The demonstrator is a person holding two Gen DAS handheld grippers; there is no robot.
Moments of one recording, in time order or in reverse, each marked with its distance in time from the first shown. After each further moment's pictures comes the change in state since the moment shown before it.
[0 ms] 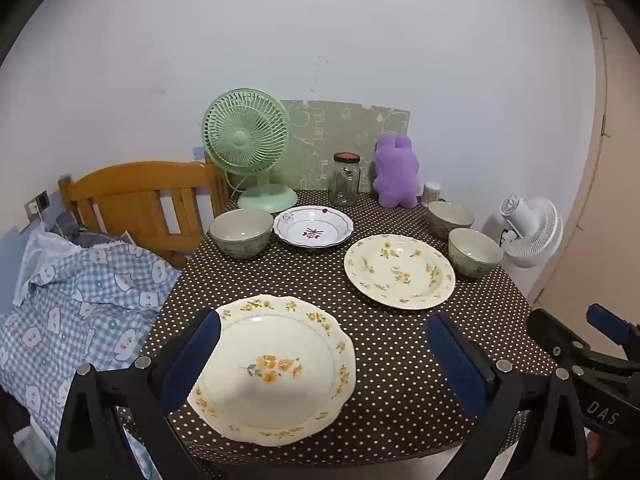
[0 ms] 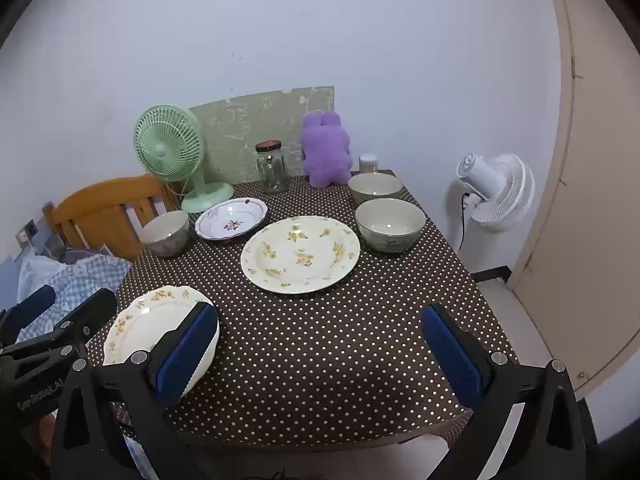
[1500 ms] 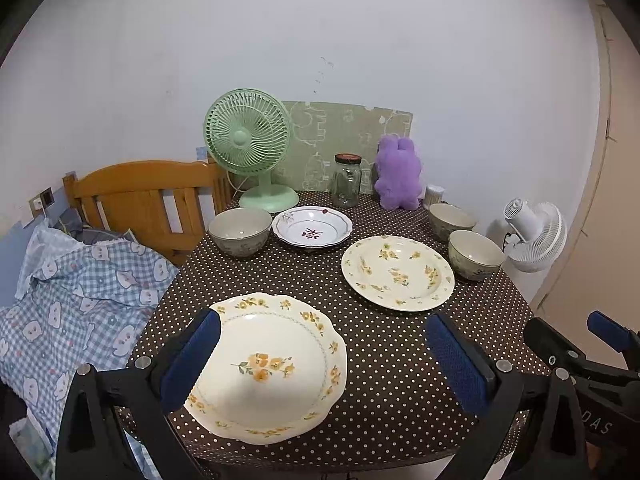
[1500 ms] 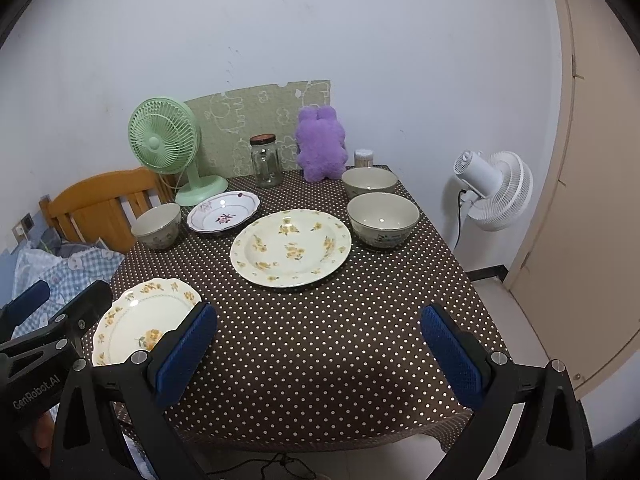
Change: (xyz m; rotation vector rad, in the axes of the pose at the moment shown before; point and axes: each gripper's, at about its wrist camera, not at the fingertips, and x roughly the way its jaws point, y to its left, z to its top) left arm 0.004 -0.014 -0.004 -0.006 -0.007 0.032; right arm 0.009 -0.014 -0.005 -0.008 0.011 -0.005
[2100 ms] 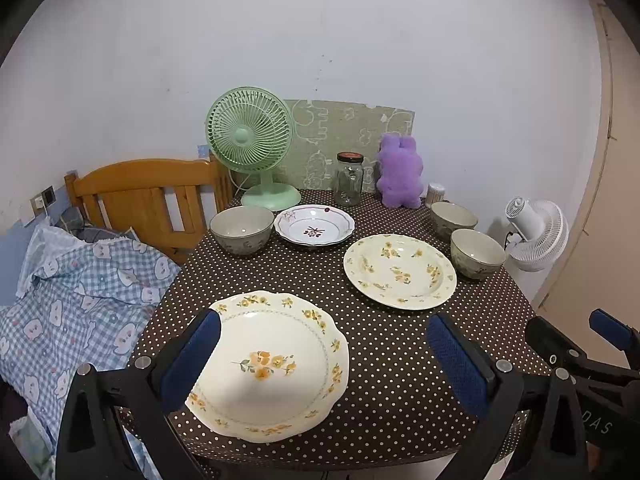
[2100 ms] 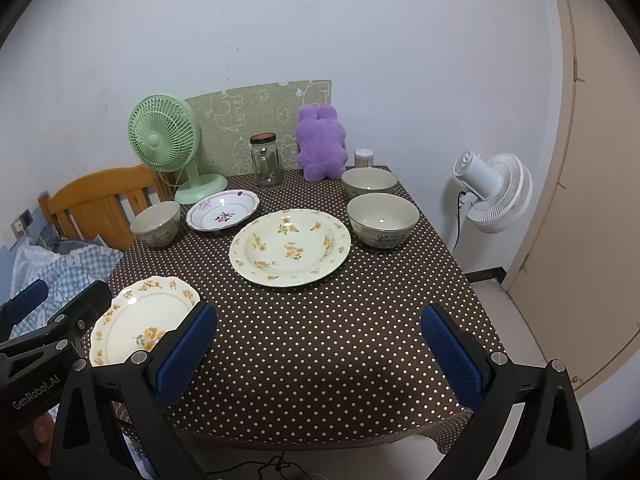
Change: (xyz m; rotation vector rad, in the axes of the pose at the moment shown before) left arm 0.000 0.001 -0.004 -0.001 0.000 0.007; right arm 0.000 0.000 0.000 -0.008 0.001 -0.004
